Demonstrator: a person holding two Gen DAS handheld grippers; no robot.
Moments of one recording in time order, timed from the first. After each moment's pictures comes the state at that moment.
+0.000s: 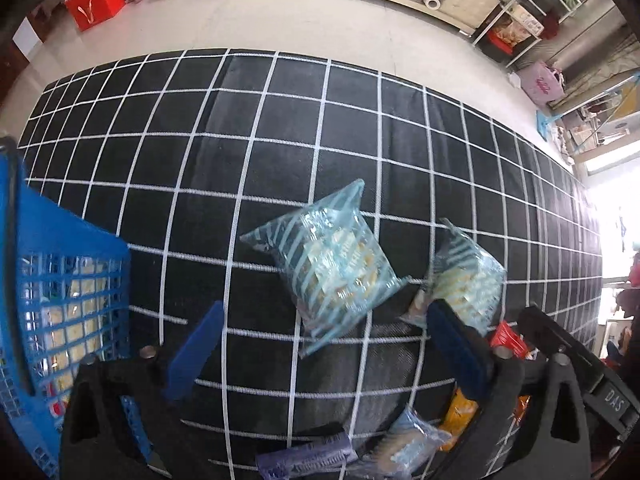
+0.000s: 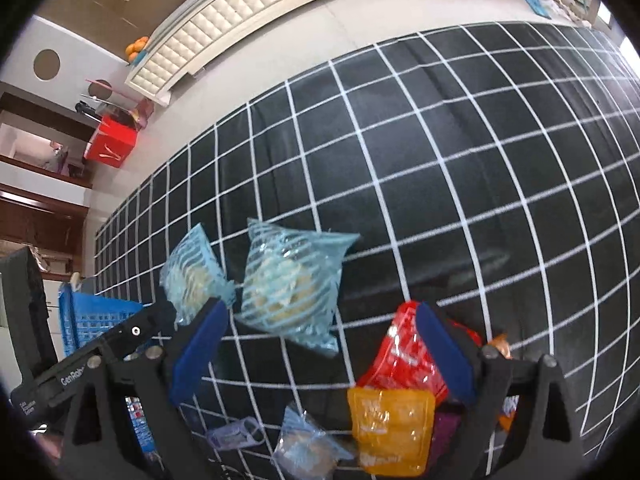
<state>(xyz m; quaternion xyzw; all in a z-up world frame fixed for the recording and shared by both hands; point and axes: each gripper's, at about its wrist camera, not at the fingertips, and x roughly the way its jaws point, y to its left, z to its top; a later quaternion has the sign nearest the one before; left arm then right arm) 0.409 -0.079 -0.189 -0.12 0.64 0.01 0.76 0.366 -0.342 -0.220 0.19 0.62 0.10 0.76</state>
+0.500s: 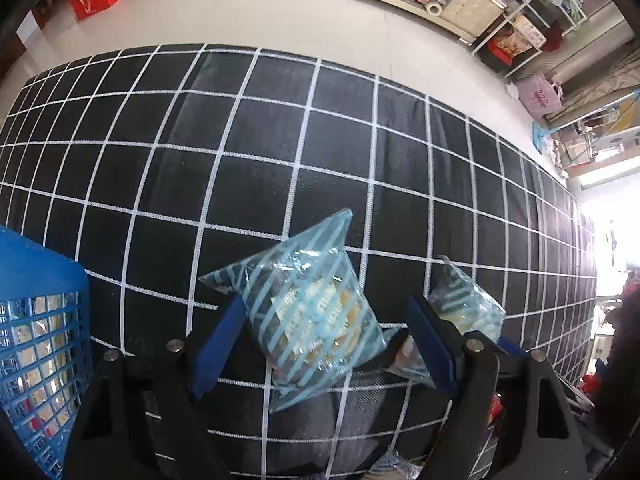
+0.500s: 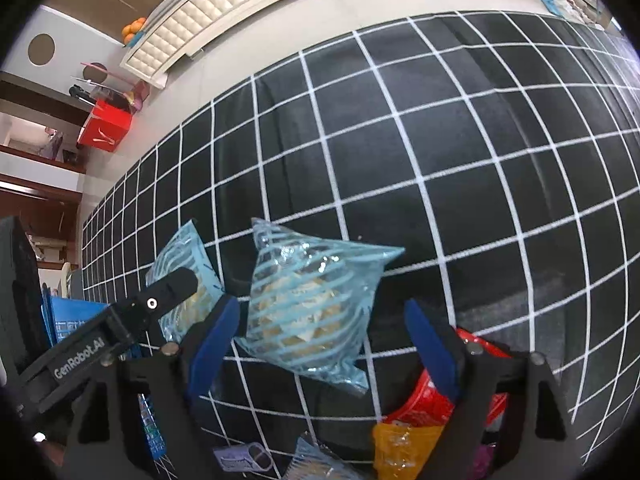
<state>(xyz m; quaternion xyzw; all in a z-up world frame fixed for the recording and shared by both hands) 0.450 -0.103 -0.215 -0.15 0.64 0.00 0.76 0.380 -0.329 -0.243 0.17 0.64 0.10 0.74</state>
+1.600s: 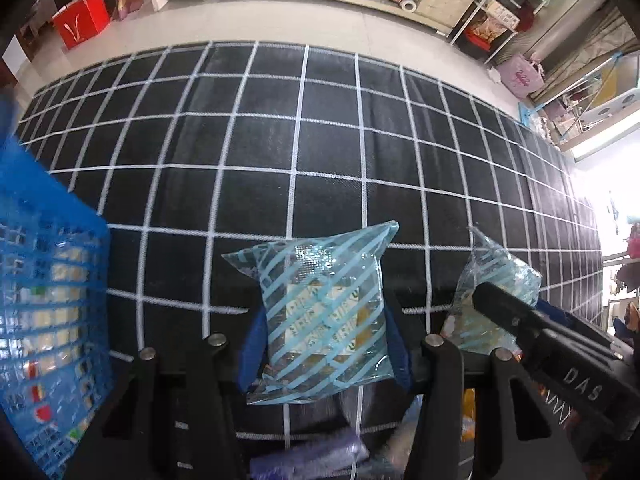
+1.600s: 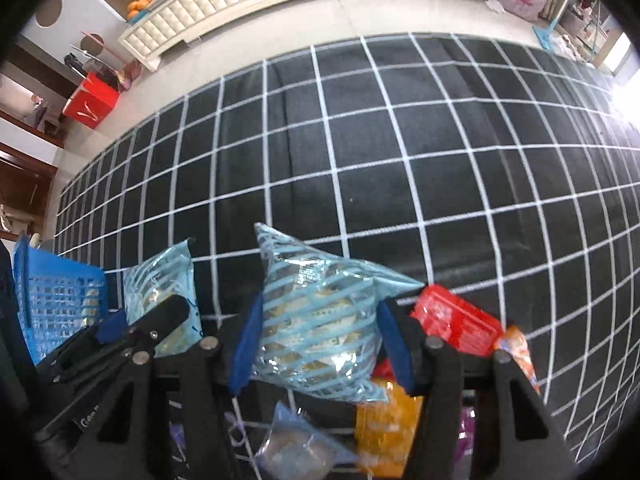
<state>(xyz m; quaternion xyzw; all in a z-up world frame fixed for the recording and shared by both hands) 0.386 -0.121 -0.200 -0.11 0.61 -0.03 0.78 0.342 -0.308 -0.215 0.09 0.63 0.08 0.77</state>
